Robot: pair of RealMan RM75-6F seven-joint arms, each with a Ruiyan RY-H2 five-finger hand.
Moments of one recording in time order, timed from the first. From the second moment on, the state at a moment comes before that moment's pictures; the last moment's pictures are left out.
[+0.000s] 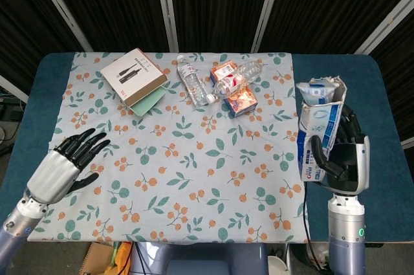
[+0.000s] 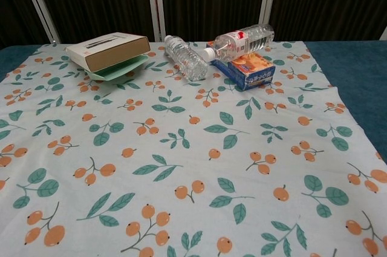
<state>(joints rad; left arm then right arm) -0.41 -1.20 0.10 -1.48 1.83 1.71 0.06 0.25 -1.33 0.45 -2.29 -1.35 1.54 0.61</state>
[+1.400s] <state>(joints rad) -0.20 -1.26 0.16 -1.36 1.82 1.77 -0.21 0.28 -1.73 0.04 -1.64 -1.21 1.32 -0.29</state>
